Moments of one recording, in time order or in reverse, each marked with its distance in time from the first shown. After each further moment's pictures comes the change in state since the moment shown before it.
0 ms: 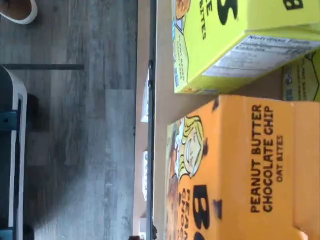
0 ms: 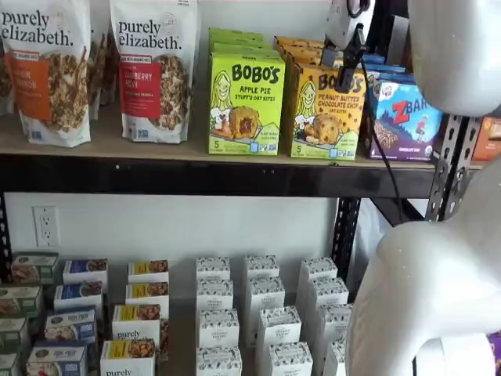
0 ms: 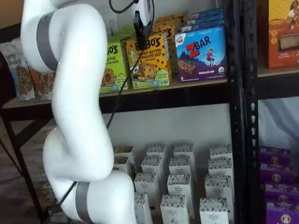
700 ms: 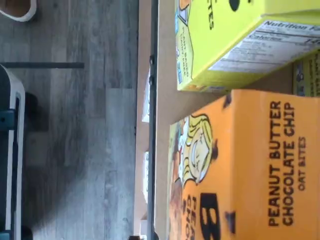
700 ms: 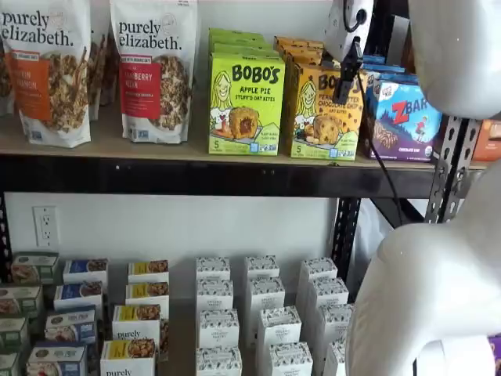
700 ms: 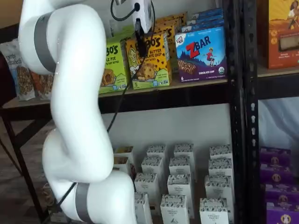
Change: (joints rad) arm 0.004 -0.020 0.072 0.001 -0.049 -0.001
